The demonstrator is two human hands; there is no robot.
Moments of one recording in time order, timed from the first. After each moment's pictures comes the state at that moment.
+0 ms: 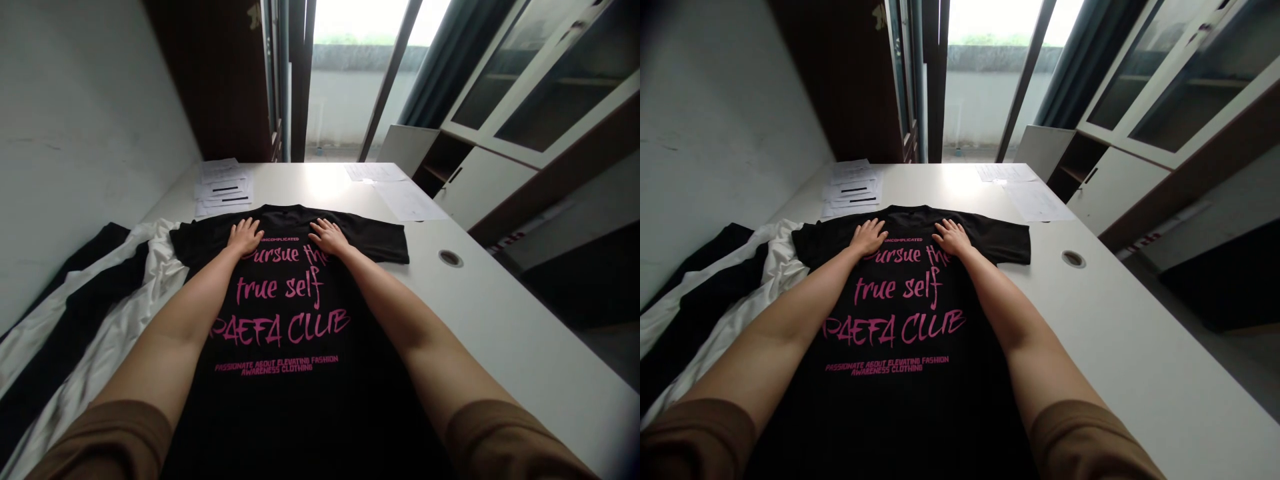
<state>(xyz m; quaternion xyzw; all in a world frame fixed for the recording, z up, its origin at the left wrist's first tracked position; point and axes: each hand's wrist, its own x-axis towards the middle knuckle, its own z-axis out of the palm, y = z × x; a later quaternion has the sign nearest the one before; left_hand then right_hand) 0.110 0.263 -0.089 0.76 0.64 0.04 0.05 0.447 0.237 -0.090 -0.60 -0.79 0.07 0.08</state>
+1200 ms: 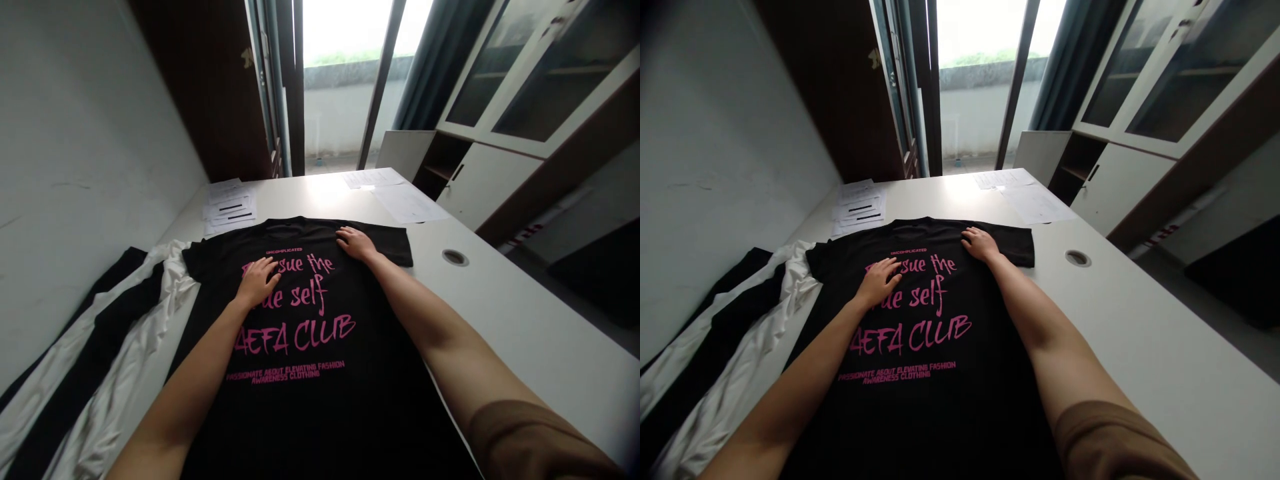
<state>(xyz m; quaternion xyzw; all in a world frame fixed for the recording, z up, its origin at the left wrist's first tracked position) 0.140 0.127 -0.073 0.84 0.52 0.14 0.04 0.527 0.222 -0.085 -0.63 -0.76 0.03 0.17</state>
